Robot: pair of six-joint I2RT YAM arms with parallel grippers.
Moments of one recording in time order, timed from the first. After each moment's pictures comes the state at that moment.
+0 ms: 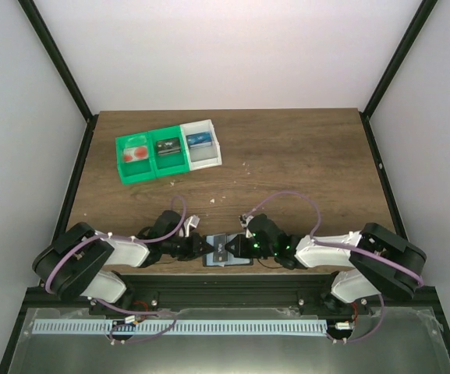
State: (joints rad) left arm -0.68 1.43 0.24 0.43 0.61 -1.00; right arm 0.97 1.40 0.40 0.31 -0.24 0.98
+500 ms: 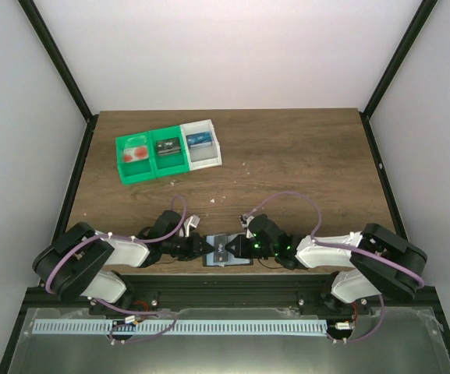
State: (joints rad) left arm -0.68 1.43 0.24 0.44 0.61 -1.00; right arm 0.97 1.38 0.40 0.31 -0.24 0.99
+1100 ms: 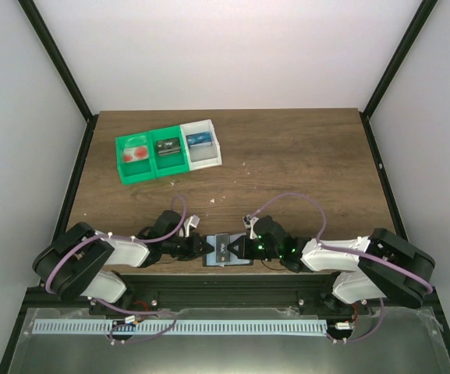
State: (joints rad) left arm -0.68 1.43 0.24 0.44 0.61 -1.00; right arm 0.97 1.32 0.35 0.33 -0.24 0.99
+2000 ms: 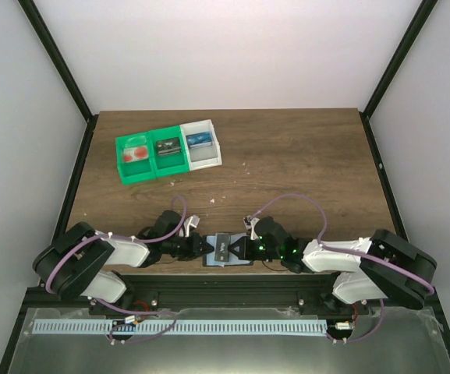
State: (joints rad) left arm -0.68 1.43 0.24 0.44 0.61 -1.00; right arm 0.96 1.31 0.34 0.34 -0.25 0.99
